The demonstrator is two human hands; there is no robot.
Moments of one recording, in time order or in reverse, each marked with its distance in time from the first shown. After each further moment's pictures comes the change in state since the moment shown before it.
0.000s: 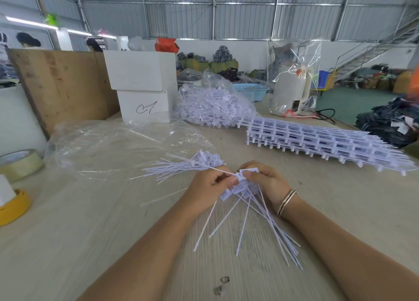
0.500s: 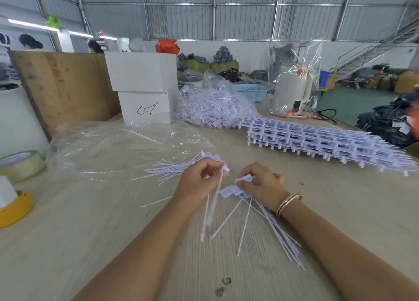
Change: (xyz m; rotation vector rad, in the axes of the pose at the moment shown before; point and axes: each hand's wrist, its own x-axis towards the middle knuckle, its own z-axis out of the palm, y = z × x) left_hand -0.004 -0.002 -0.012 -0.249 0.227 -0.090; right_hand 0.000 0.004 -0.004 -0.961 -0.064 0.062
